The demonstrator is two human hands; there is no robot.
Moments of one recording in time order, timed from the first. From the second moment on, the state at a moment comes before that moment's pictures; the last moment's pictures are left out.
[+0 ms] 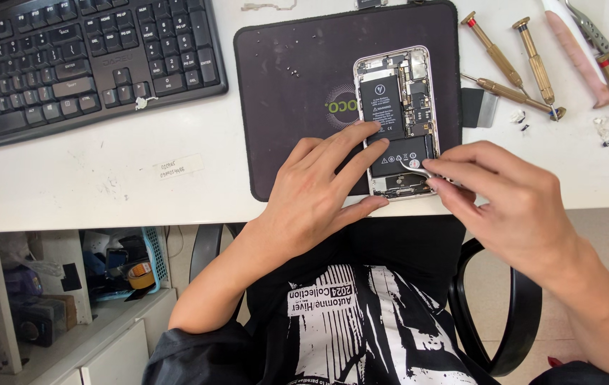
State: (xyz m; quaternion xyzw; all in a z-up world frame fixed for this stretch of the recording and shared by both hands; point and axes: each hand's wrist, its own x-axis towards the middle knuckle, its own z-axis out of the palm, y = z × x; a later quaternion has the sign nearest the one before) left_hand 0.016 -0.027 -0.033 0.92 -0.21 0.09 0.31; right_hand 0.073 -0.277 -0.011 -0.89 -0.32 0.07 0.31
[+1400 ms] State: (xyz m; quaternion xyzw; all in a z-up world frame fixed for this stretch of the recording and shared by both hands) left_hand 0.030 -0.043 -0.037 0.93 -0.29 0.22 0.07; right_hand 0.078 -0.277 -0.013 -0.84 -0.17 0.19 0.49
